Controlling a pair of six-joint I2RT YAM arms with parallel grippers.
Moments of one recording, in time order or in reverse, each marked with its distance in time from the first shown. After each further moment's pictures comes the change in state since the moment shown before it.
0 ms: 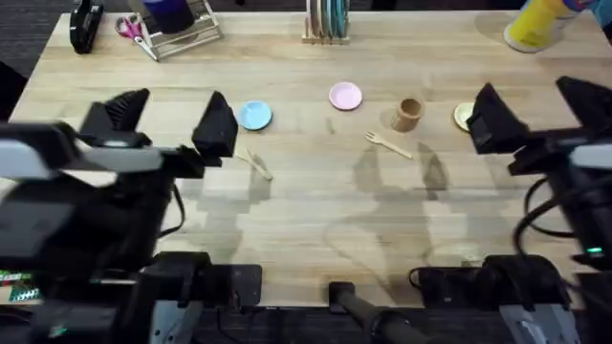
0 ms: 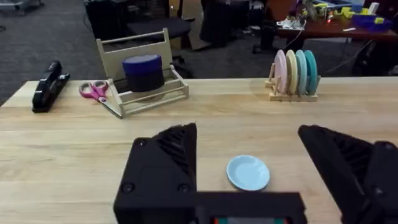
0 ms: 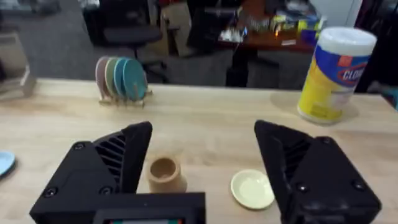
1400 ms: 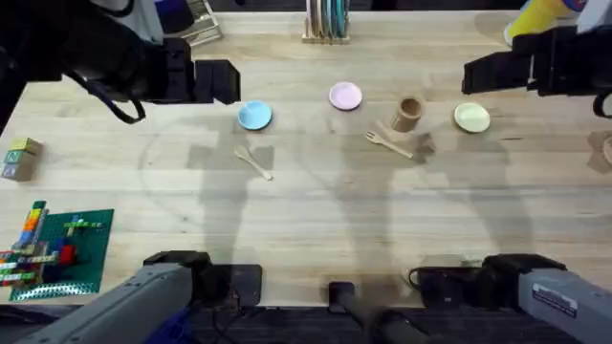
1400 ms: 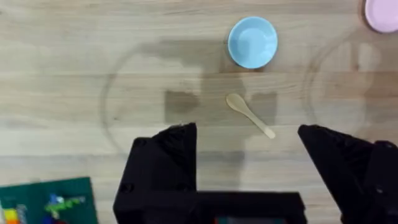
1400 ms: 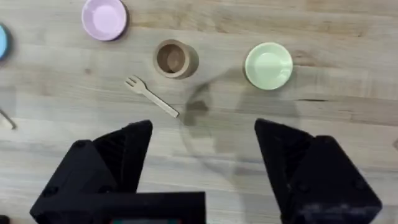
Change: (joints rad) left arm -0.001 1.095 0.964 -0.936 0.015 -0.028; right arm 0.025 1.011 0.975 -0.963 -0.007 0.000
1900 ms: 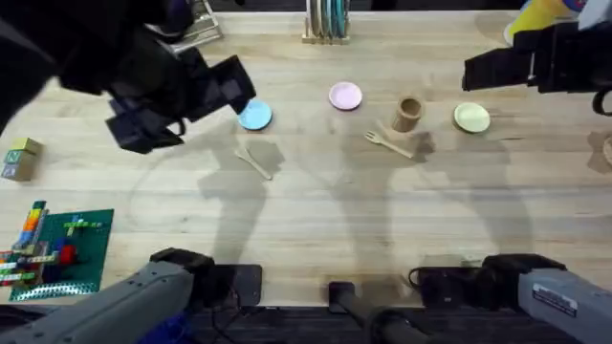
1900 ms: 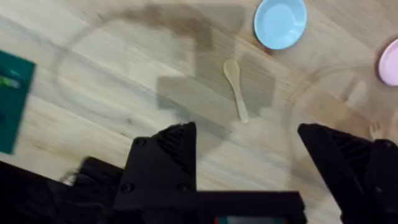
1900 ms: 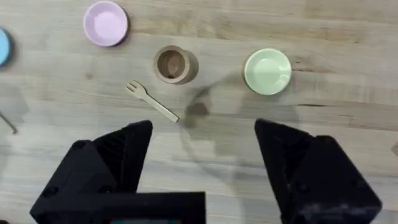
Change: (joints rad) left arm -0.209 0.015 -0.003 -0.139 -0.163 -0.723; right arm 0.000 0.000 0.000 0.019 0.000 0.000
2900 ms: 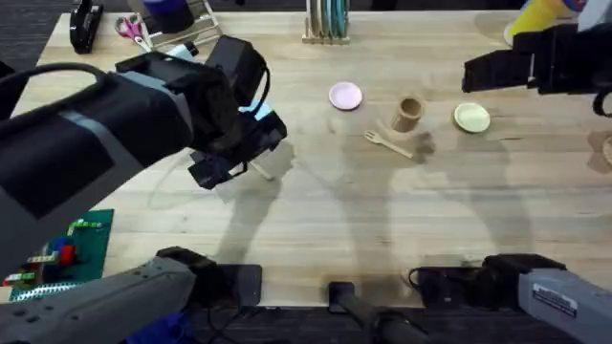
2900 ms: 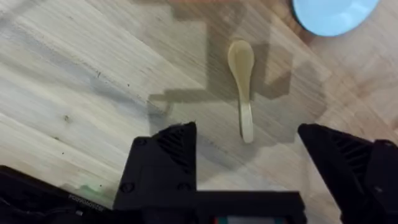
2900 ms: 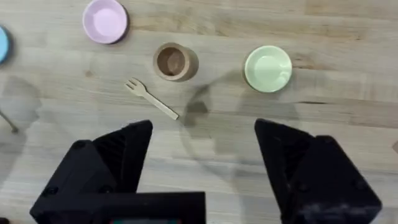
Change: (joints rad) left arm -0.137 0.096 -0.427 0.421 0.019 -0.263; right arm 0.000 0.000 0.000 -0.010 0.000 0.000
